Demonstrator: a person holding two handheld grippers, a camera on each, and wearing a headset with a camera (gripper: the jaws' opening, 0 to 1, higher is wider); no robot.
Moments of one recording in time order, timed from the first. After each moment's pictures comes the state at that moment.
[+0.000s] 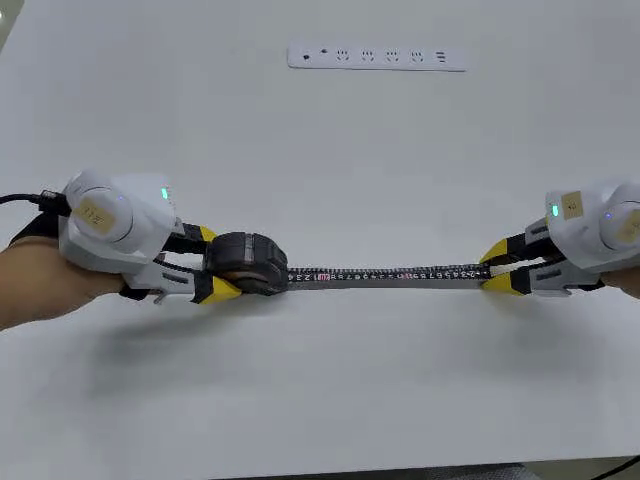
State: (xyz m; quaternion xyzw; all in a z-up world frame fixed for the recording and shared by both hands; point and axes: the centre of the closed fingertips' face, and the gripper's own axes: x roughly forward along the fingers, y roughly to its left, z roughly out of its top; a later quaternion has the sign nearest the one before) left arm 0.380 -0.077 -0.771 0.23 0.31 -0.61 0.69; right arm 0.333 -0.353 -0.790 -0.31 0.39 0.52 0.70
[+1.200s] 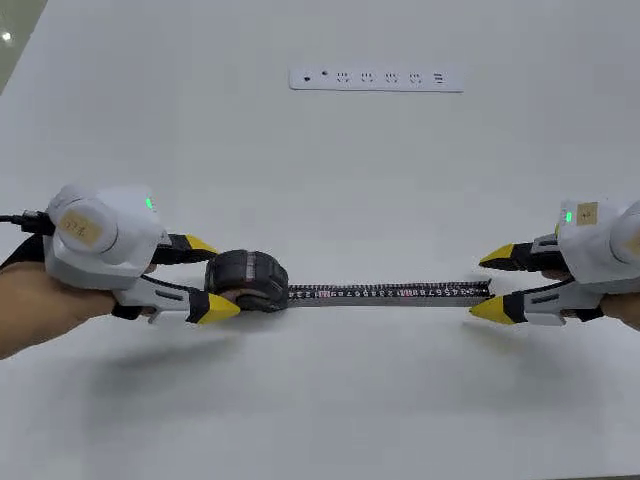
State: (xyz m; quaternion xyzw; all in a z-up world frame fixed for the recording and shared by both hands) left arm 0.381 -0.064 -0.753 0.19 0.32 -0.58 0.73; right arm 0.335 -0.333 -0.766 -0.17 0.38 0.45 0.79
